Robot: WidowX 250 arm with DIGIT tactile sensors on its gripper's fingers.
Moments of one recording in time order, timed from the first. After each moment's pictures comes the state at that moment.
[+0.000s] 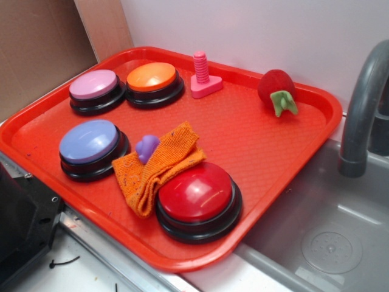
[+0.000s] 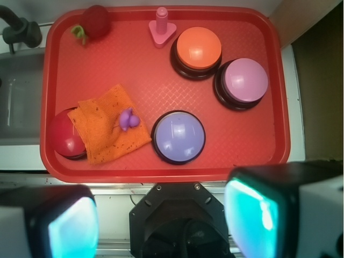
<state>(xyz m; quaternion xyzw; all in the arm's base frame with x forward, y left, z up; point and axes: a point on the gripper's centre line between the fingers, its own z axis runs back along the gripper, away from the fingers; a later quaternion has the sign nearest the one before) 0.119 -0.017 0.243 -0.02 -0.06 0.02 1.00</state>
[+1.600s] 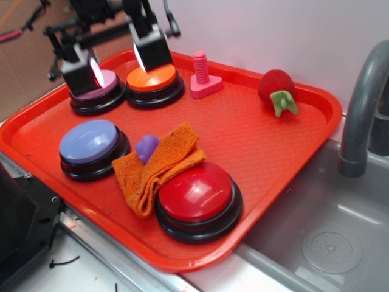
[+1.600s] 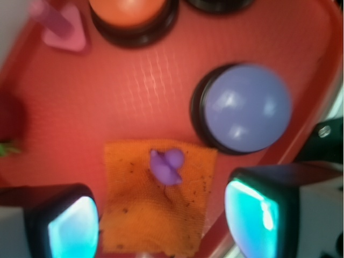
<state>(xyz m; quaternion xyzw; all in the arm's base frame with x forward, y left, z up) 0.192 -0.050 0.114 -0.08 0.02 0.50 0.86</state>
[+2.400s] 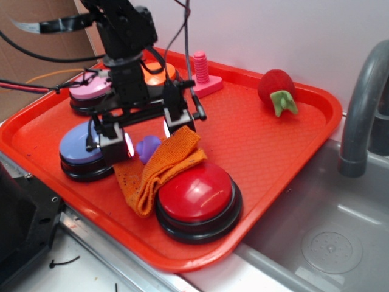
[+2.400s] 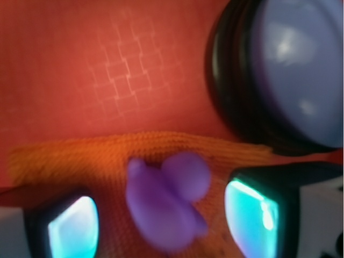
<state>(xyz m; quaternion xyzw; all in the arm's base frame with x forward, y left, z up) 0.190 -0.066 0.037 -0.04 0.04 0.51 0.86</state>
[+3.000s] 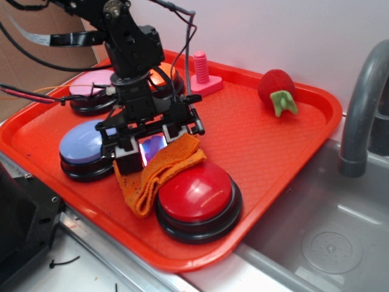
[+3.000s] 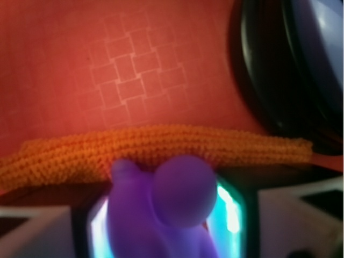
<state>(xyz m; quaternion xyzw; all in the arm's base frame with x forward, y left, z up) 0.189 -0.070 0.026 -0.04 0.03 0.51 0.86</state>
